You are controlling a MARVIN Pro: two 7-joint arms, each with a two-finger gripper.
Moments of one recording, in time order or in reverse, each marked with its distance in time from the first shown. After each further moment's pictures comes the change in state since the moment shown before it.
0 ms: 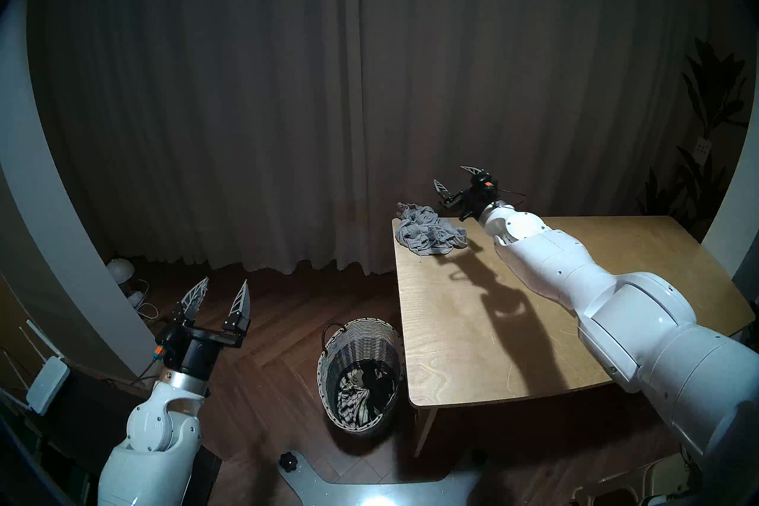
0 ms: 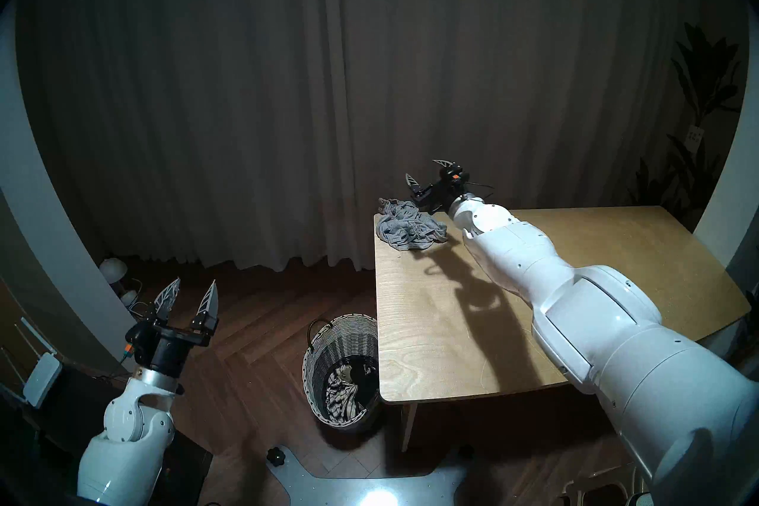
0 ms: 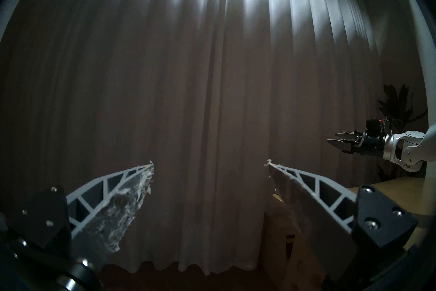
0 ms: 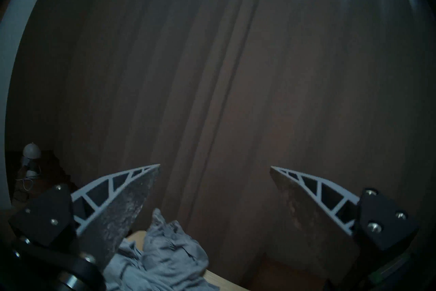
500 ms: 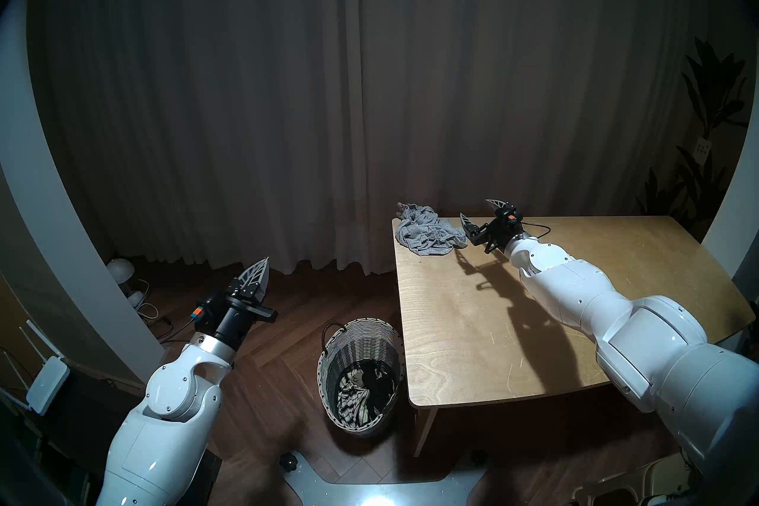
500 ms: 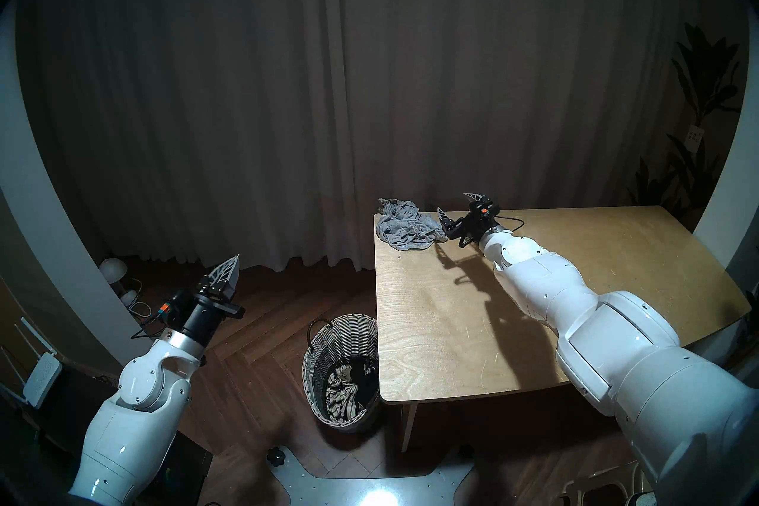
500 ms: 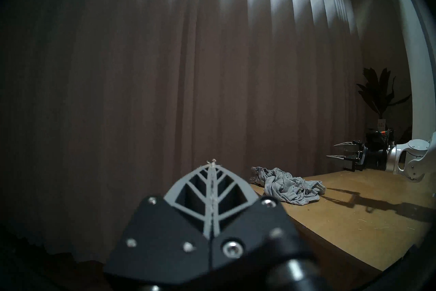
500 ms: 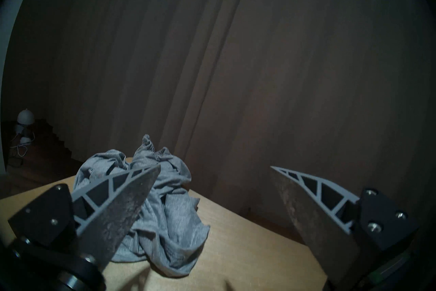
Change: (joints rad) left arm -0.148 0.024 0.131 -0.013 0.077 0.179 0.056; right arm -0.101 0.059 -0.001 0.017 -0.026 -0.014 -0.006
